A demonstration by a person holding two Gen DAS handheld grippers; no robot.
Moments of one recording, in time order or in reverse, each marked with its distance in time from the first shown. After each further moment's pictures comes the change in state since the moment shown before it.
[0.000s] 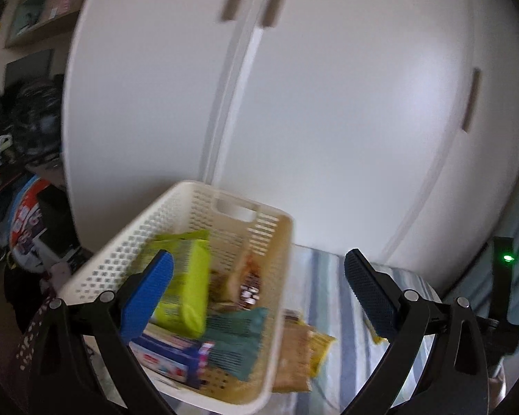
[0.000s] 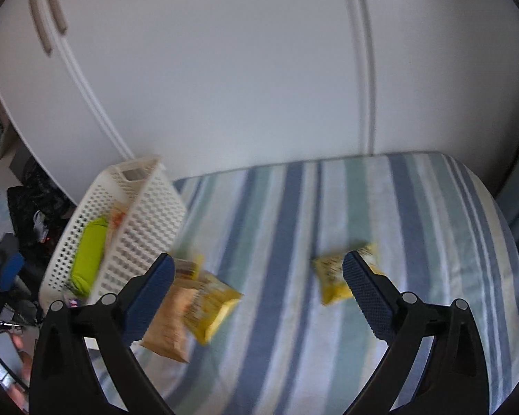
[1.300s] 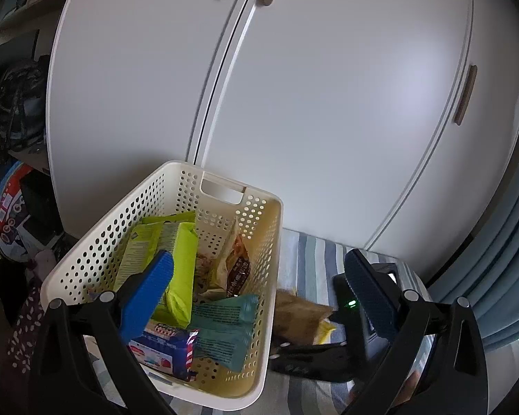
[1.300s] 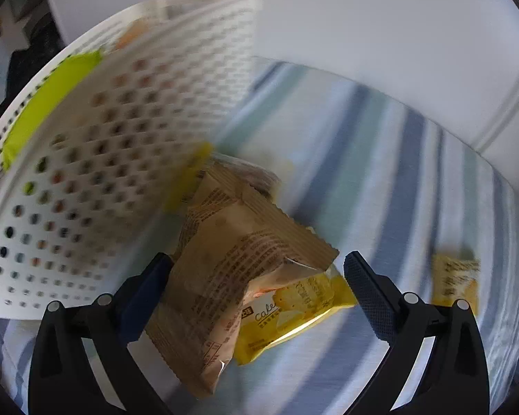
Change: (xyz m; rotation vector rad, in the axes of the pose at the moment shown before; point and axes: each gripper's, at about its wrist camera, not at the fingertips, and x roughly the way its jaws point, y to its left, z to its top) left arm 0.009 0.021 0.004 -0.034 0.072 -0.062; right arm 0.126 0.103 -0.050 -0.403 0.291 -0.042
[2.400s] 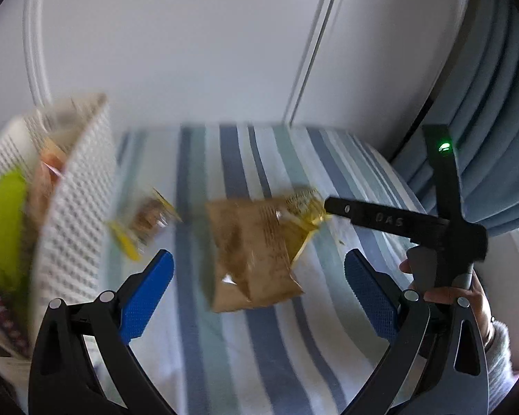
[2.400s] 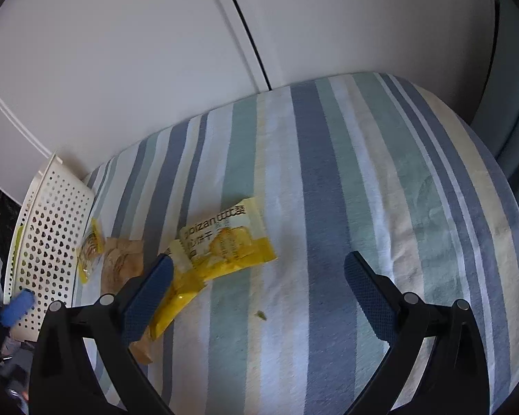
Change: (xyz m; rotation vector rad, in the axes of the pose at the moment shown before) left arm 0.103 -0.126 -0.078 0.295 0.438 -0.185; right arm -0.064 -0.211 -0.088 0.573 -0.153 0.022
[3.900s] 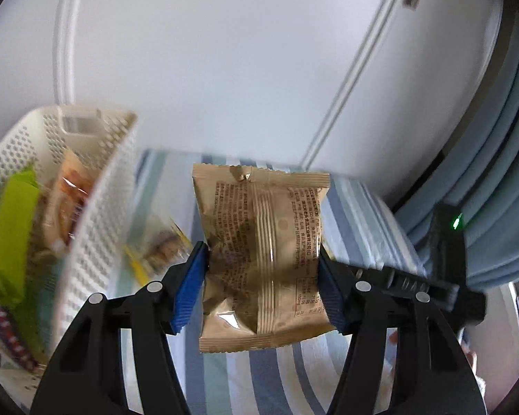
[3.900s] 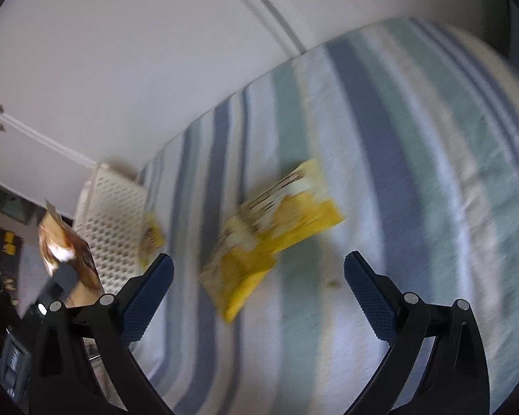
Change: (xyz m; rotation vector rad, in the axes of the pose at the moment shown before) left arm -0.024 0.033 0.022 -0.142 -0.163 0.000; right arm 0.015 0.011 -0.010 0.148 0.132 0.294
